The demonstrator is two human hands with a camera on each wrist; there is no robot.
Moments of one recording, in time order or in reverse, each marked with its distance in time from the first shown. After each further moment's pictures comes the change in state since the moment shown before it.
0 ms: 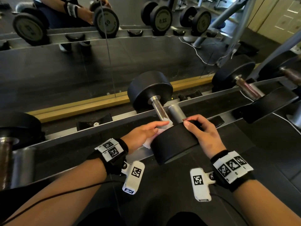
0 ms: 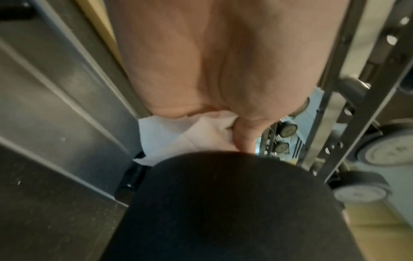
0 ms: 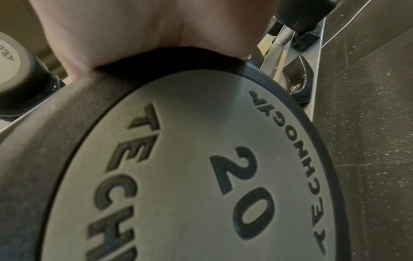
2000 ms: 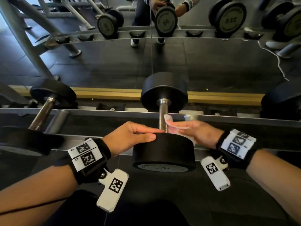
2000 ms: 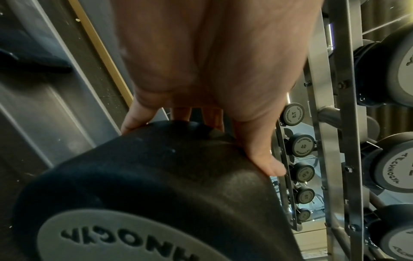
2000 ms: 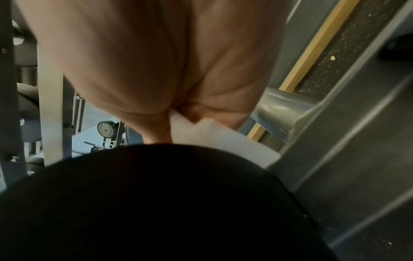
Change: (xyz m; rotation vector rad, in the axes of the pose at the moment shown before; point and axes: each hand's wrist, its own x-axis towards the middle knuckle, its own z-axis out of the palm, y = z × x) left_hand -0.016 0.037 0.070 -0.015 0.480 0.001; right_hand 0.144 0.029 -0.040 -0.152 -1.074 0.253
